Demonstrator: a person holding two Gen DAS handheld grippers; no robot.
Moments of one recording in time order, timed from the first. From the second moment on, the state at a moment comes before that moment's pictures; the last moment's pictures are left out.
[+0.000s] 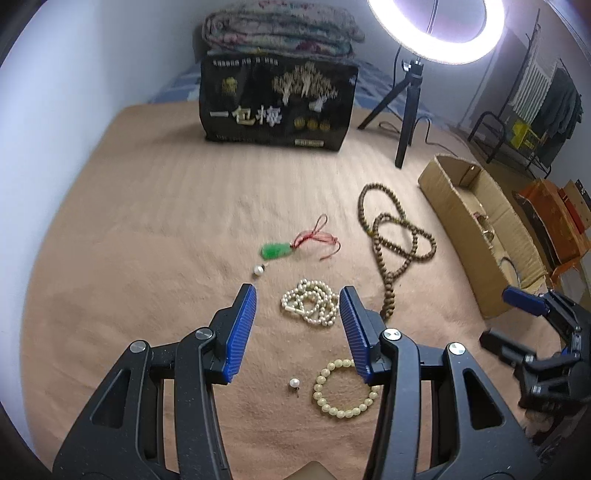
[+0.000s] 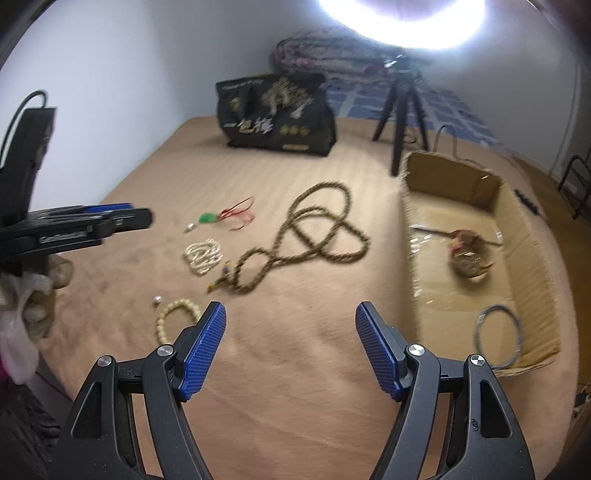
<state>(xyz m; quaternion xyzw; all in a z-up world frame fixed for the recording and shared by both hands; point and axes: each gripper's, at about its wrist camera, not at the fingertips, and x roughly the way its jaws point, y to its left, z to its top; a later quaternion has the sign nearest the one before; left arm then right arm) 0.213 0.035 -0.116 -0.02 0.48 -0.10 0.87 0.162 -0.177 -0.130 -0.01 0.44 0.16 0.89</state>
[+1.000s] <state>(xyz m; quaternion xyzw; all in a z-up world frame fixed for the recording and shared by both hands) 0.243 0.017 -0.186 -0.02 0.53 -0.12 0.84 0.167 -0.106 -0.203 -0.05 0.49 0.17 0.85</state>
